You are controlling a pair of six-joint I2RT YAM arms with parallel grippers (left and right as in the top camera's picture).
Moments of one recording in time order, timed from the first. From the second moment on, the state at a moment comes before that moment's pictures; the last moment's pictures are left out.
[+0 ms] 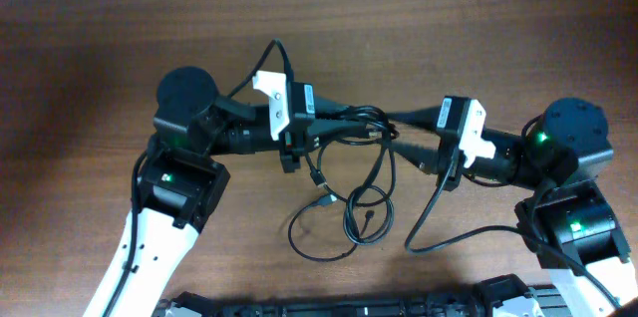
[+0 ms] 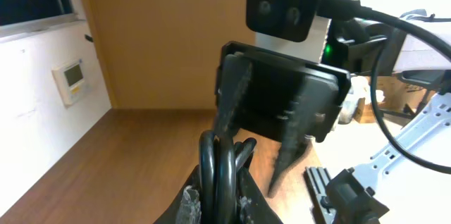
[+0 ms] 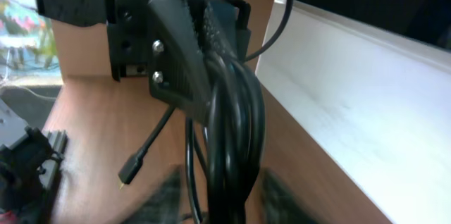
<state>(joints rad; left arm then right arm) -0.40 1.17 1.09 0.07 1.13 0.07 0.20 0.87 0.96 -0.21 -1.01 -0.30</state>
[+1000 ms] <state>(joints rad) -0.32 1.18 1.10 -0.12 0.84 -0.05 0.19 0.88 0.96 -0.27 -0.60 0.02</state>
